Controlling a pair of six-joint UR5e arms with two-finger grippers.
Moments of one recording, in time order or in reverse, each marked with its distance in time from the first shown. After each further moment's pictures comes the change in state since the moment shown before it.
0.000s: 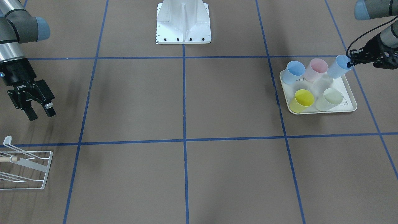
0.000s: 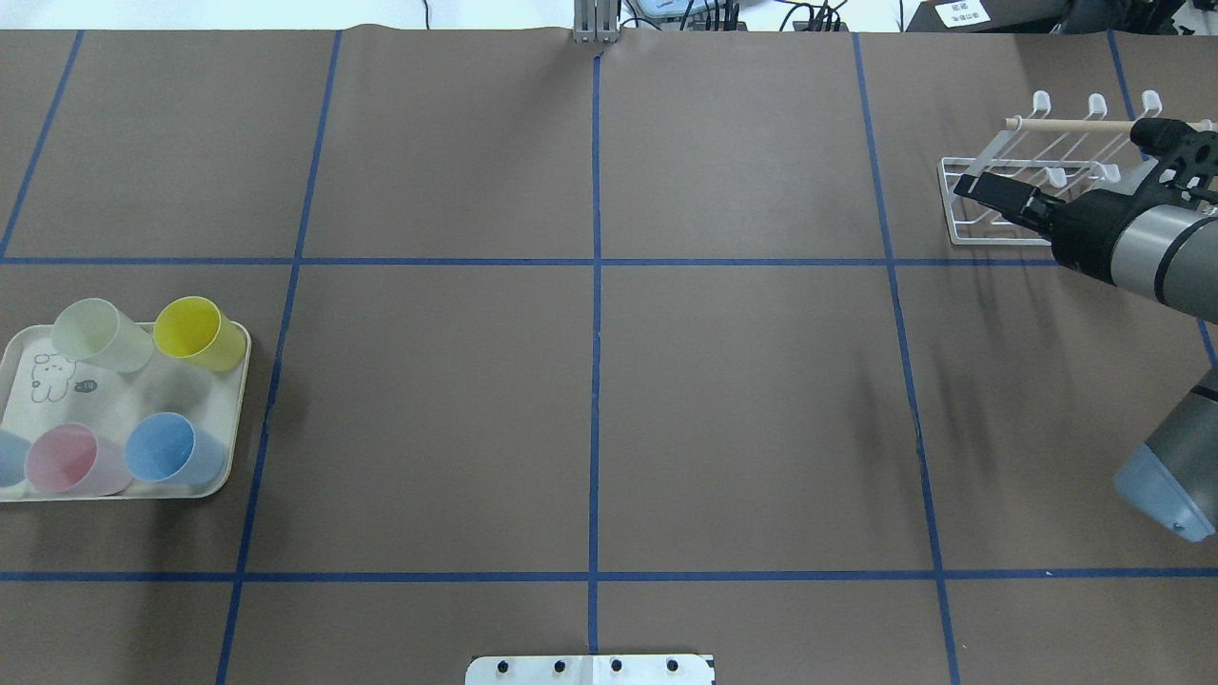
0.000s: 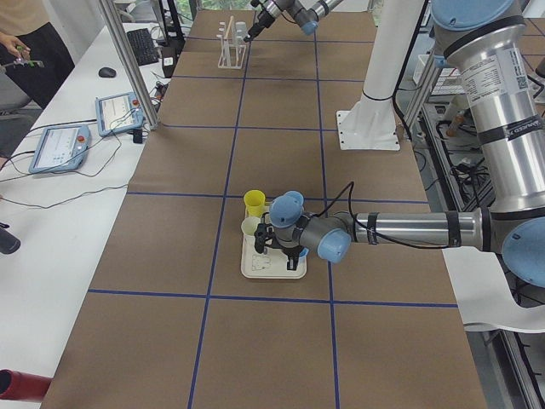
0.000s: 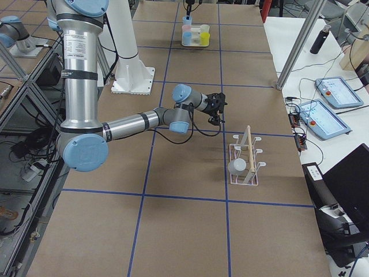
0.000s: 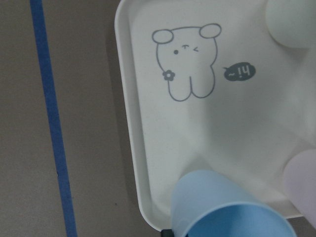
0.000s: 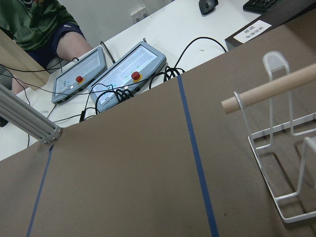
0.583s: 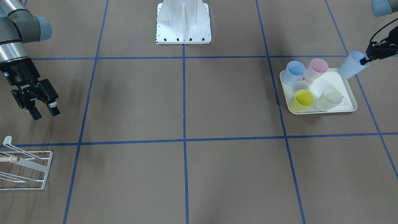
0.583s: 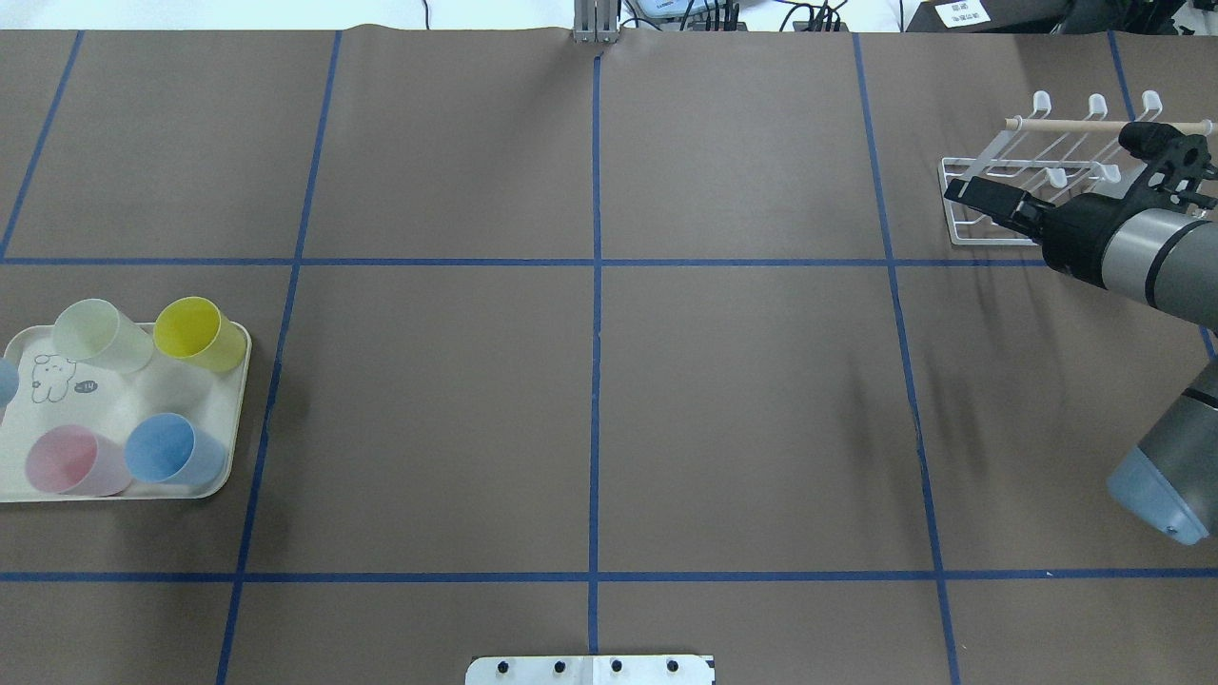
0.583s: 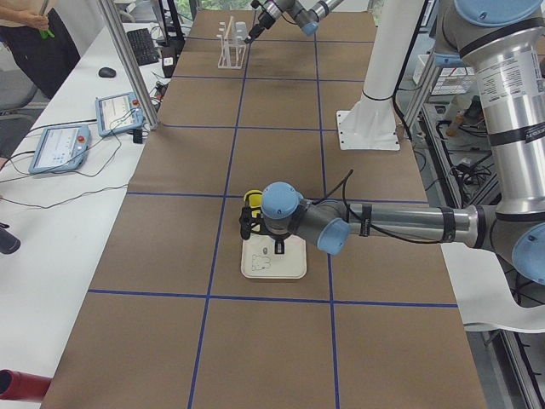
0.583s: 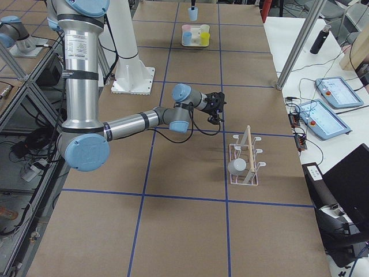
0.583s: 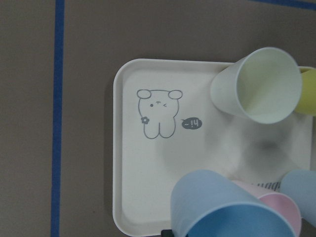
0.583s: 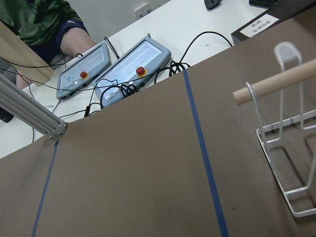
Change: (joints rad) left arm -0.157 -0.071 -0.067 0.039 -0.129 -0.054; right arm -0.013 0.011 0.004 0.001 0.002 0.000
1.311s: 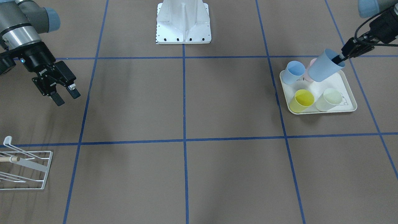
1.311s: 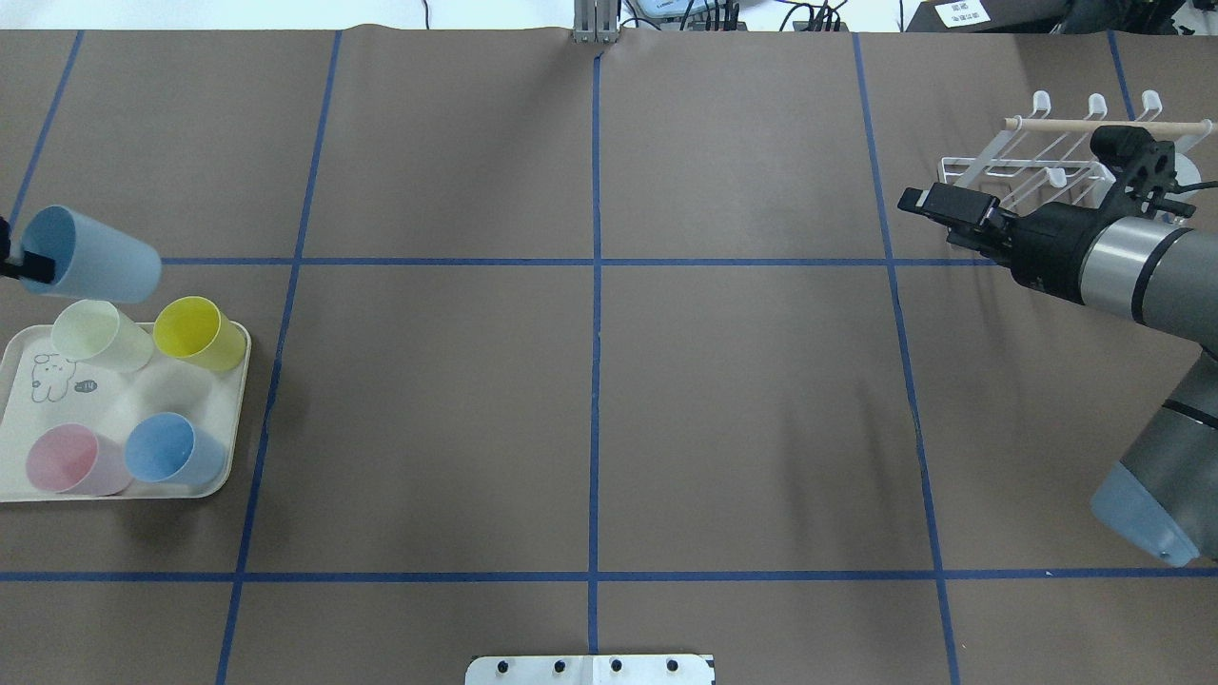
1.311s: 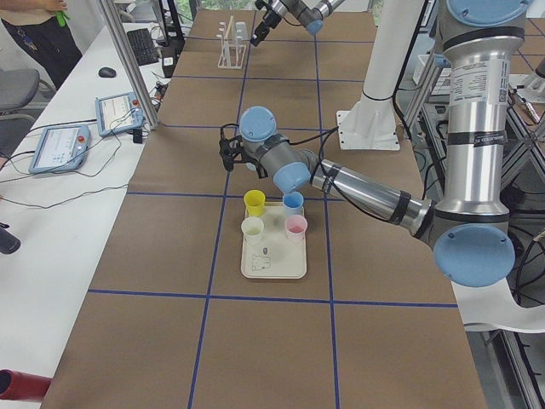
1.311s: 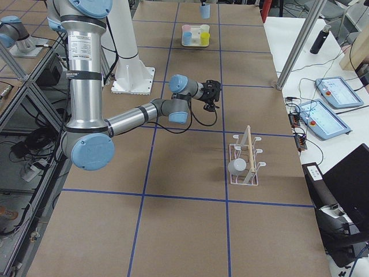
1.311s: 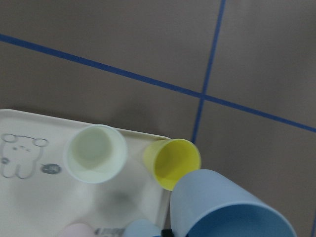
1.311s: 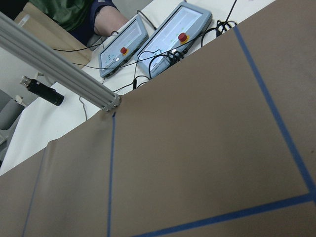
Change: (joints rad) left arm 0.103 -0.282 -0.102 -0.120 -0.080 -0.740; right arm -0.056 0.018 0.122 0.002 0.094 0.138
